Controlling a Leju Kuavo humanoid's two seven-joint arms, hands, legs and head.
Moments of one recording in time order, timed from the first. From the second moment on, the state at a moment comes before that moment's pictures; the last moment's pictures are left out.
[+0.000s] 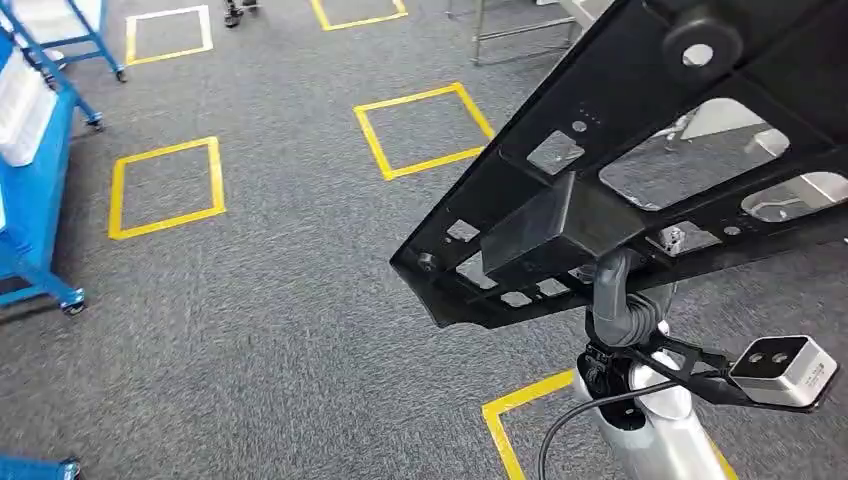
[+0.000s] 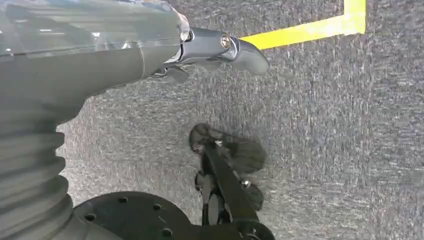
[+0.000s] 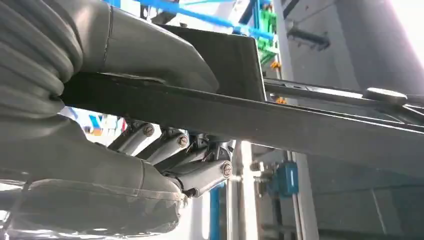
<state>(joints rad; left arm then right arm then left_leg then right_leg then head) -0.02 0.01 -0.06 -0.18 0.51 0.13 -0.30 -0.31 -0.15 0.36 -1.88 -0.24 0.14 -0.69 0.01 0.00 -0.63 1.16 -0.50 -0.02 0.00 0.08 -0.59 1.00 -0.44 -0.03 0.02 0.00</state>
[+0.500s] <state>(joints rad) -0.02 0.01 -0.06 -0.18 0.51 0.13 -0.30 -0.31 -0.16 0.35 -1.88 -0.24 0.14 -0.69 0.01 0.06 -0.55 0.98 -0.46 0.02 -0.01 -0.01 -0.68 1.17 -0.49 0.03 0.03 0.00</state>
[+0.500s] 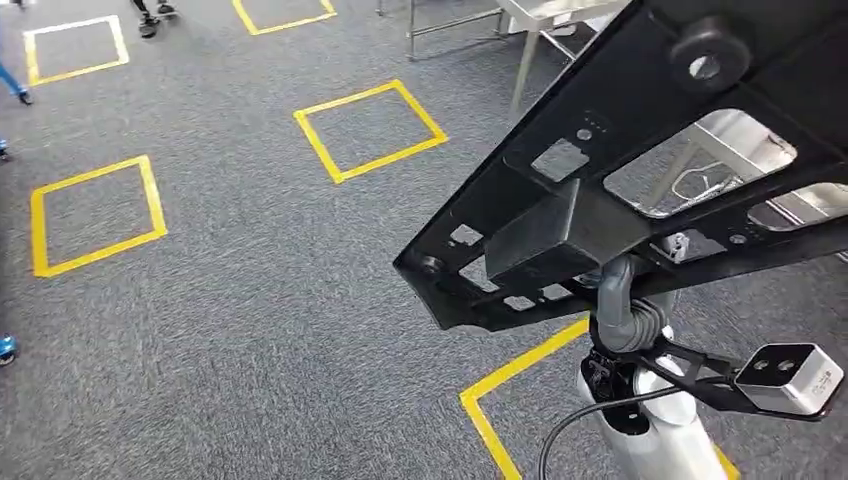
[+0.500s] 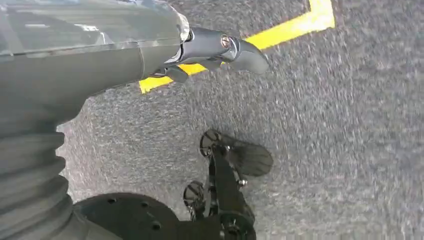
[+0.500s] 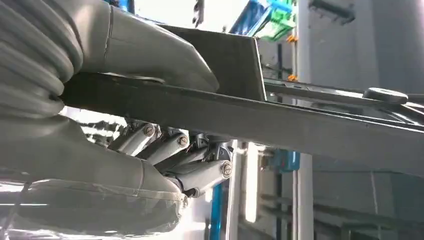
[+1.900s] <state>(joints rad) -0.02 0.07 -0.01 -0.18 0.55 0.17 -0.29 -0.25 -0.17 0.34 -1.87 -0.18 0.16 -0.70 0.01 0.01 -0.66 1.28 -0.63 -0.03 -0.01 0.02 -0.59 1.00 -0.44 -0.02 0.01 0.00</state>
